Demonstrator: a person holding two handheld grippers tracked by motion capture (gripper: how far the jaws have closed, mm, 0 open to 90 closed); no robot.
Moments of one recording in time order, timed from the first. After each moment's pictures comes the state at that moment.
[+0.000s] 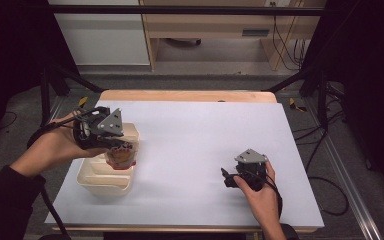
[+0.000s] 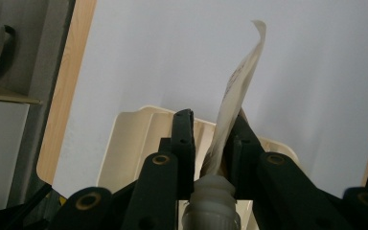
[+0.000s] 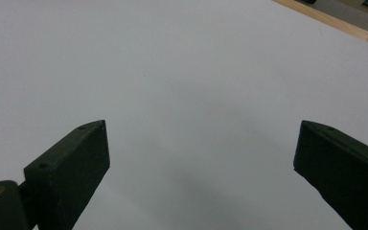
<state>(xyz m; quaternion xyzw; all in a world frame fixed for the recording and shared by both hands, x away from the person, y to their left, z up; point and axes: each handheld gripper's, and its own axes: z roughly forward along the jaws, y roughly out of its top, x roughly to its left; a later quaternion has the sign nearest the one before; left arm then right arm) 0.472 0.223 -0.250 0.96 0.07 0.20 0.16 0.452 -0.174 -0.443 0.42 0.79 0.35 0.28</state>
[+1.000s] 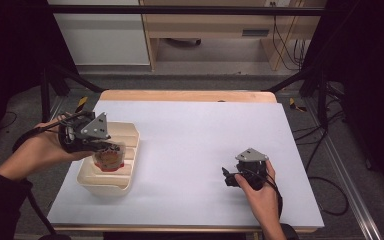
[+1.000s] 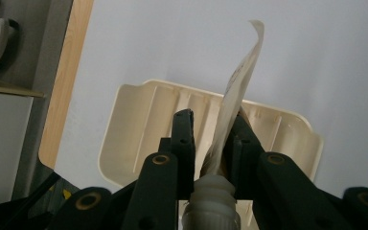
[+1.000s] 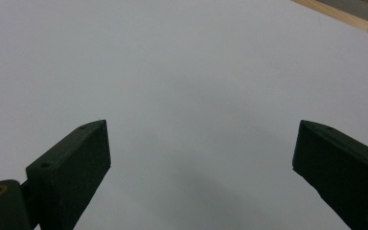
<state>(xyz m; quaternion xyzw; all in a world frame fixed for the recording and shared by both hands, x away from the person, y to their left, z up) 0.471 0.256 -0.263 0.96 0.07 0.21 0.16 0.455 -0.176 -0.445 0.43 0.79 0.35 0.28</state>
